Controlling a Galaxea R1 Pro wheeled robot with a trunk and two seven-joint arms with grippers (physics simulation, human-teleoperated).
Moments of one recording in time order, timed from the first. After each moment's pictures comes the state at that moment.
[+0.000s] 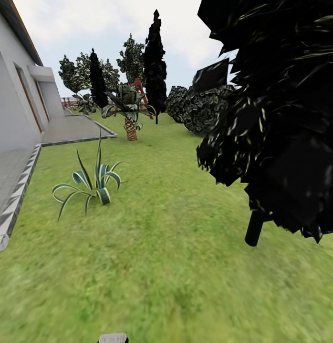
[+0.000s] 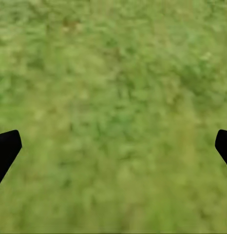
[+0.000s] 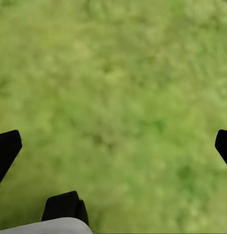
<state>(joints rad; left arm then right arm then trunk) -0.11 -0.07 0.01 -0.61 0.01 -0.17 0.01 -0.03 -0.10 -0.23 -0.31 0.00 -0.31 0.00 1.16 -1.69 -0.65</state>
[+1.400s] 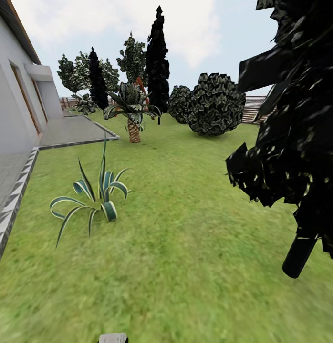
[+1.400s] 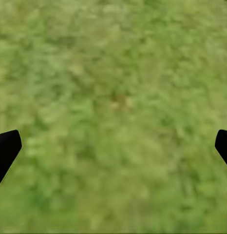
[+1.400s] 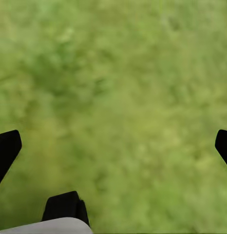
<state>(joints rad) -0.11 -0.07 0.01 -0.61 0.01 -0.17 0.01 -0.03 -0.10 -0.23 -0.31 0.00 -0.31 0.00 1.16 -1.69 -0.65</state>
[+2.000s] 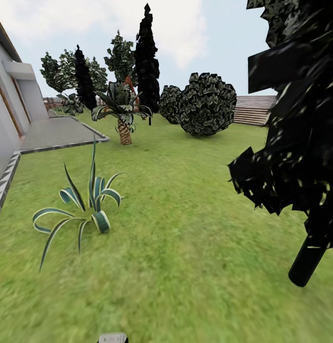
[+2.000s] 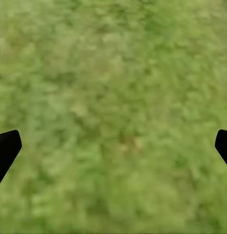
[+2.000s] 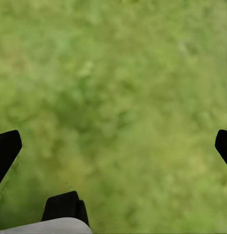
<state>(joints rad) -0.11 -0.07 0.01 -0.61 0.01 -0.17 0.01 -0.03 -0.10 -0.23 -0.31 0.00 -0.31 0.00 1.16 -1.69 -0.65</state>
